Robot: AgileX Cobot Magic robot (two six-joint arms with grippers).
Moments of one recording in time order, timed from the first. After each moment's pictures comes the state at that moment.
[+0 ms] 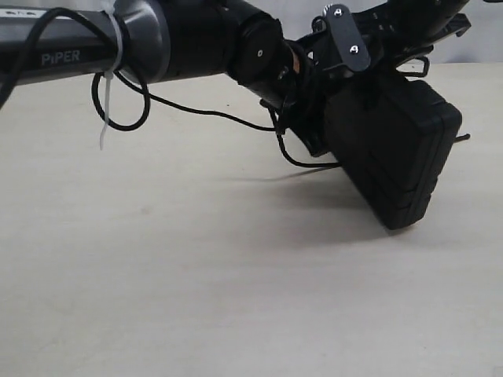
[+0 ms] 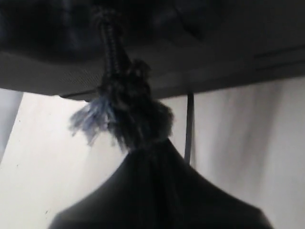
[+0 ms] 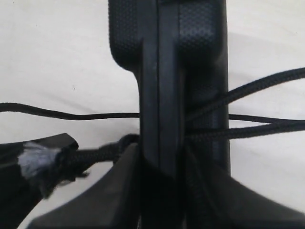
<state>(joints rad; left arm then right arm) -0.77 2.09 -1.69 0.02 0.48 0.56 0.12 1.94 -1.83 0.22 1.21 -0.18</state>
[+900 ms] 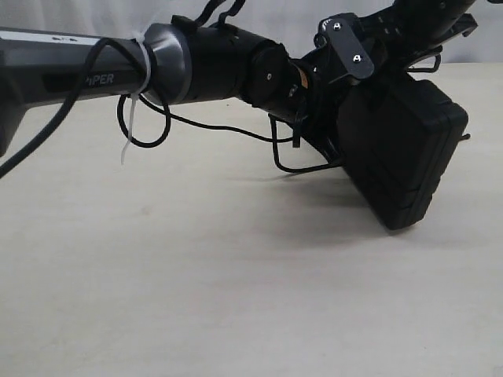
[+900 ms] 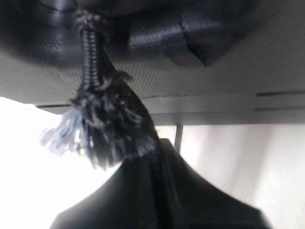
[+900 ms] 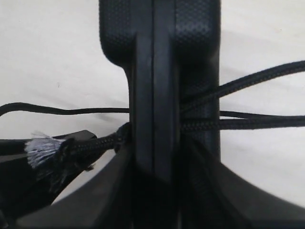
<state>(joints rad) -0.77 2.17 -1.69 -0.11 0.35 0.55 0.11 1.94 -1.83 0.18 1.21 -0.18</state>
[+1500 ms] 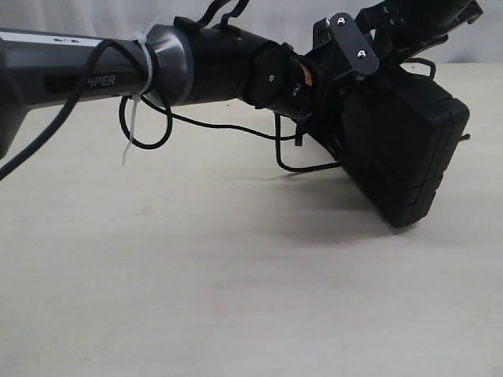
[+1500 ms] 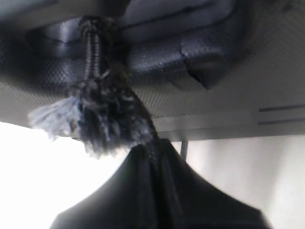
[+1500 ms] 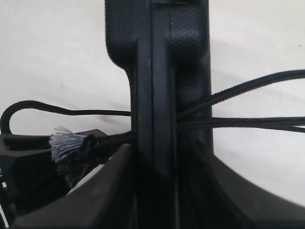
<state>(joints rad) -0.78 2.17 -1.69 -0.11 0.30 0.55 0.11 1.92 -1.84 0.18 1.21 -0.22</state>
